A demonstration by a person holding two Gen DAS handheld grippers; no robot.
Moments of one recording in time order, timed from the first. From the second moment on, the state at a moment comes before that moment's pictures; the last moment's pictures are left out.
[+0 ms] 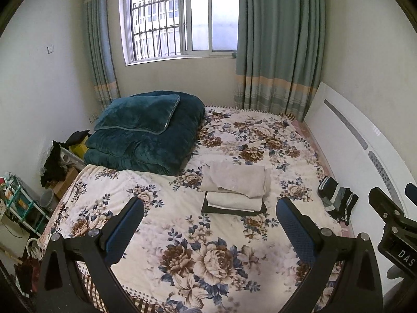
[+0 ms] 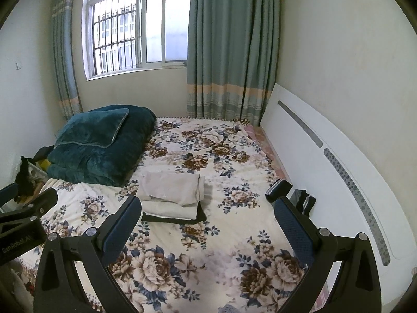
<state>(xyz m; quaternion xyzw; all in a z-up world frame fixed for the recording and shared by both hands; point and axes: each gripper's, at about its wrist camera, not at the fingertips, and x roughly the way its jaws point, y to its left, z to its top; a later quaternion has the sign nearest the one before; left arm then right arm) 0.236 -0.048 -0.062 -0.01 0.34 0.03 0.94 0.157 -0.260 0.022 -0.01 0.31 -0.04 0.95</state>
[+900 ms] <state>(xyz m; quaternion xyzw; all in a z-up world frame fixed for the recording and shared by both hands) 0.226 -0.060 -0.045 -0.01 0.33 0.04 0.94 0.154 -0.252 0.026 -0.01 0.31 -0.03 0.95</state>
